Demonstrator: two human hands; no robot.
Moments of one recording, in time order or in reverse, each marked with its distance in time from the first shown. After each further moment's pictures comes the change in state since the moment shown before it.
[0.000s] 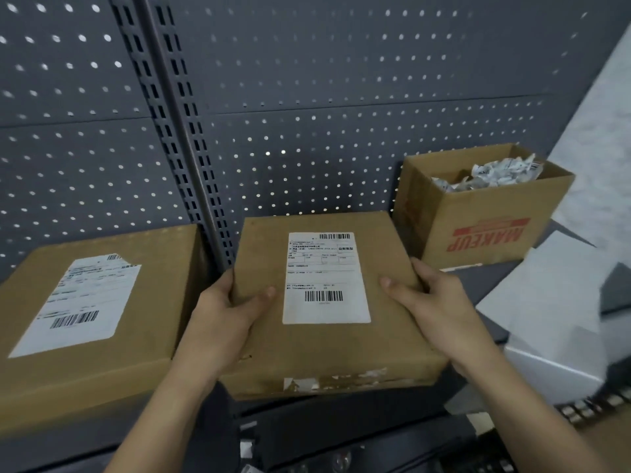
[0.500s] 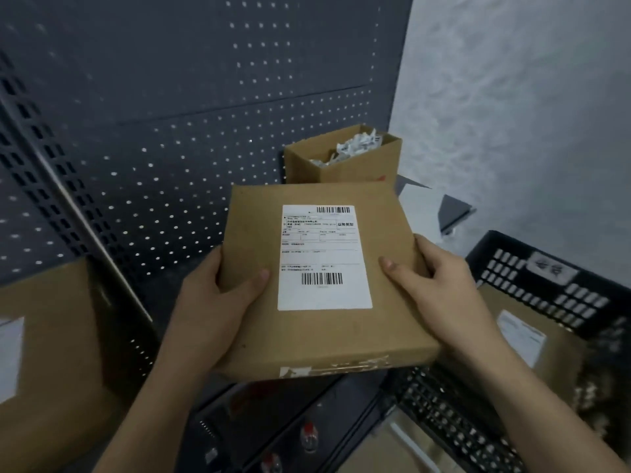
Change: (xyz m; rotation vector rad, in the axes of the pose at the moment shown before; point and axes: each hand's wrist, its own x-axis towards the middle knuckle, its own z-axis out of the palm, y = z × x) left_hand -0.035 0.037 0.032 0.102 -0.303 0.266; right_hand -0.131 -0.019 -0.040 -0.158 0.488 -0.063
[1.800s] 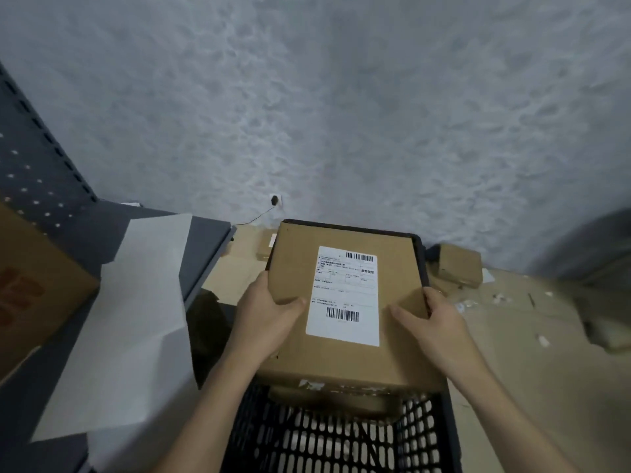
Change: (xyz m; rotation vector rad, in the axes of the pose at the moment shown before) left_hand 0.096 0.027 0.459 0.169 -0.814 0.056; right_hand 0.016 0.251 -0.271 -0.231 0.609 0.668
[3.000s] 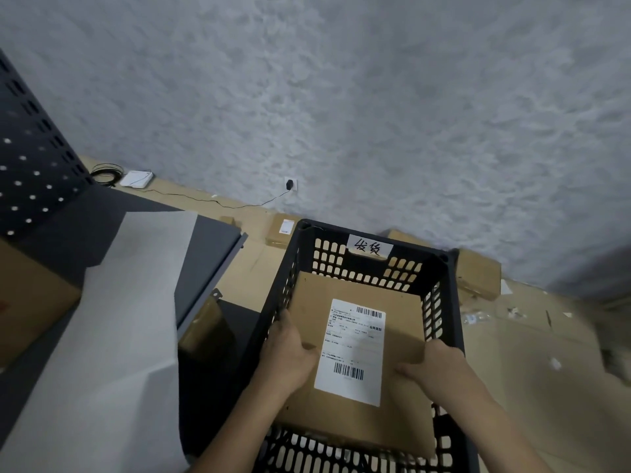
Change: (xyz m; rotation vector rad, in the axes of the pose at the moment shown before) left_hand 0.059 -0.071 0.046 0.297 -0.139 -0.251; right_hand 0.049 0.000 0.033 -0.646 -0.295 0.272
